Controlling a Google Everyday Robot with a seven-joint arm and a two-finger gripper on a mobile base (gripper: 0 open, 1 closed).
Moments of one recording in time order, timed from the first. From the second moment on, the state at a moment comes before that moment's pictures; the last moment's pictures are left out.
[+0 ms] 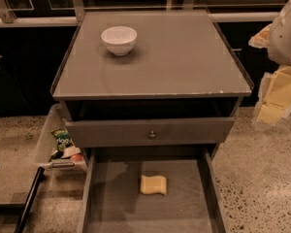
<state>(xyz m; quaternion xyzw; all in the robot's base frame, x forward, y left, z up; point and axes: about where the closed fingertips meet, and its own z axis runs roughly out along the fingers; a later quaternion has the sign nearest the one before) 0.438 -0.217 0.976 -0.60 0.78 -0.03 0.16</state>
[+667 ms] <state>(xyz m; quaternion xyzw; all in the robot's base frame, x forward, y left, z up) 0.438 -0.220 0.964 -0.60 0.78 -0.03 0.16</state>
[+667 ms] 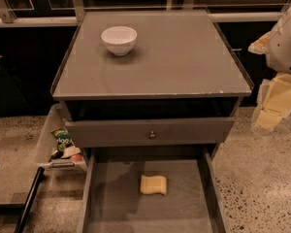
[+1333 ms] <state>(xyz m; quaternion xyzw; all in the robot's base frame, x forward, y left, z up) 0.429 -0.224 0.895 -0.60 0.78 -0.02 0.16</state>
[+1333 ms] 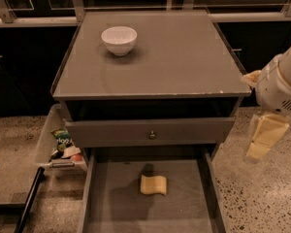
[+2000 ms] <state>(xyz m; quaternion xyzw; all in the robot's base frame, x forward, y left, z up) 0.423 -0.214 0.796 -0.63 0.76 -0.01 0.17</state>
